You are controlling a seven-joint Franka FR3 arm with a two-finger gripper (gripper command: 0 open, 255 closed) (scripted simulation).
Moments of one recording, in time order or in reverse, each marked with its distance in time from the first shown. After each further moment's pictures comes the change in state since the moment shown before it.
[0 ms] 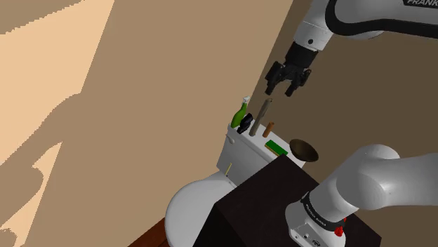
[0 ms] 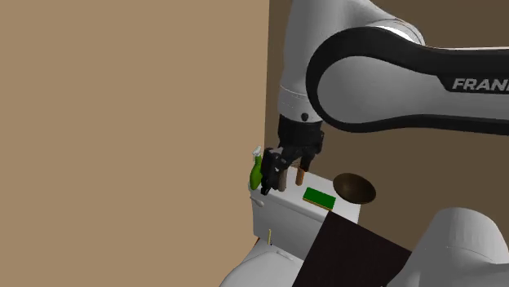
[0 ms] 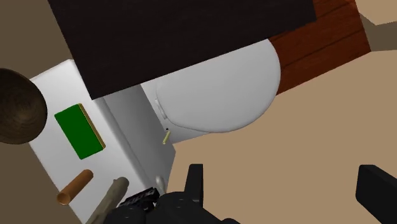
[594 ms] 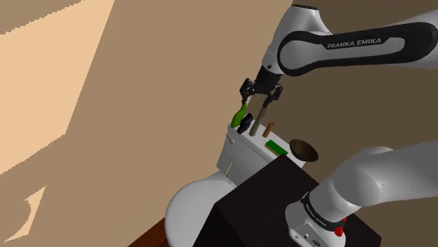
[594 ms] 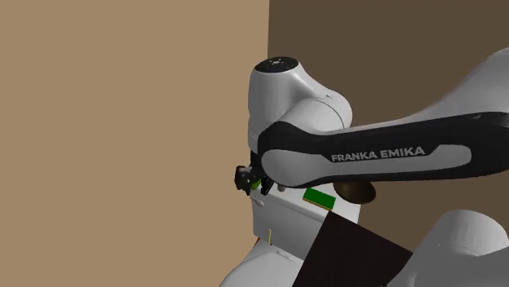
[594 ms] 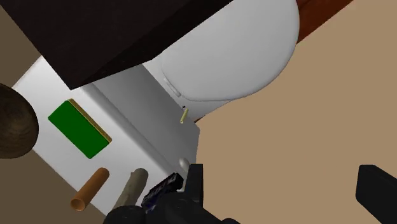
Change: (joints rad) arm -0.102 0.223 0.137 -0.102 -0.054 0.401 0.276
